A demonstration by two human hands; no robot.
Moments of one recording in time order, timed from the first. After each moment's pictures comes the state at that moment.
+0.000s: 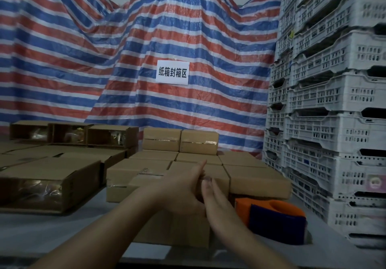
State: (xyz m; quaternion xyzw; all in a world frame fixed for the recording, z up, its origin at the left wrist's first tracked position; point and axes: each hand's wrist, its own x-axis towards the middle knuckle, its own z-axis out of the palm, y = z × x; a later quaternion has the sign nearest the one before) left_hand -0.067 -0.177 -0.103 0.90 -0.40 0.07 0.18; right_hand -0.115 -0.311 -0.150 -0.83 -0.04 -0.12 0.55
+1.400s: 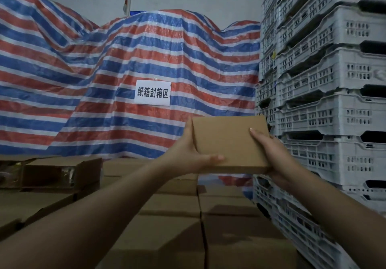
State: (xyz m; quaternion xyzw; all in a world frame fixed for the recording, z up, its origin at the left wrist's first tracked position) left_hand 0.082 -0.303 0.016 0.75 -0.44 0.13 0.48; right_hand 0.026 -0.535 0.016 -0.68 0.01 -0.32 0.66
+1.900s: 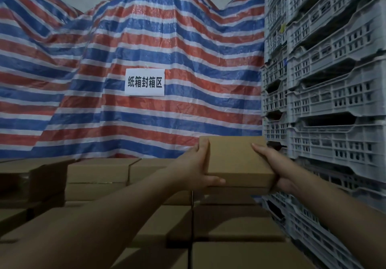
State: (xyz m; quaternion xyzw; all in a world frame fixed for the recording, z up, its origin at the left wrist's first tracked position) left_hand 0.235 -0.395 -0.027 0.88 -0.38 0.21 0.19; right_hand 0.173 -0.631 -0.021 -0.70 0.13 -0.16 0.69
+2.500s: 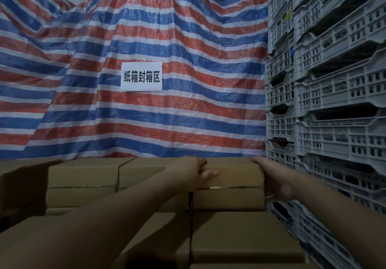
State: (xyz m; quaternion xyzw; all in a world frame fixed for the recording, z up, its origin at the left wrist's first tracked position) left_hand 0.289 -0.411 -0.038 0.92 -0.33 0.19 0.11; right_hand 0.232 -0.654 -0.051 -0.77 0.16 -0.06 0.62
